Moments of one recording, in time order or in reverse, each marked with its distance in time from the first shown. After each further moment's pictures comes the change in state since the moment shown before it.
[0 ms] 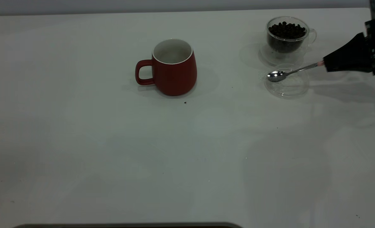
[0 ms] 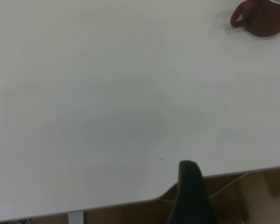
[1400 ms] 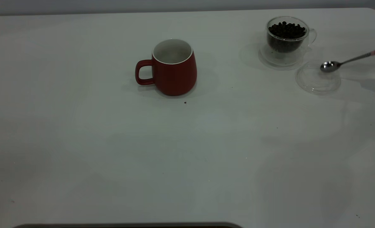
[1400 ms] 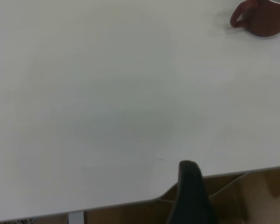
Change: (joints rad) left arm 0.000 0.000 0.000 0.000 0.000 0.003; right arm -0.175 -0.098 0.000 -0.107 -0.106 0.047
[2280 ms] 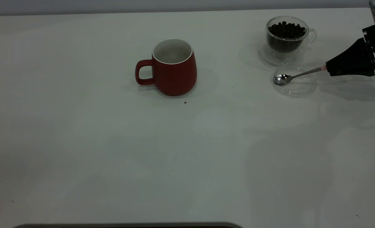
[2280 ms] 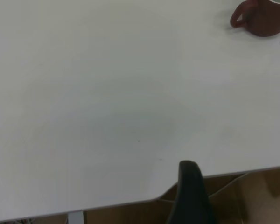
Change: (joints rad) left arm 0.000 0.000 0.000 0.000 0.000 -0.002; right arm 0.164 0.098 0.000 0.091 0.011 -0.036
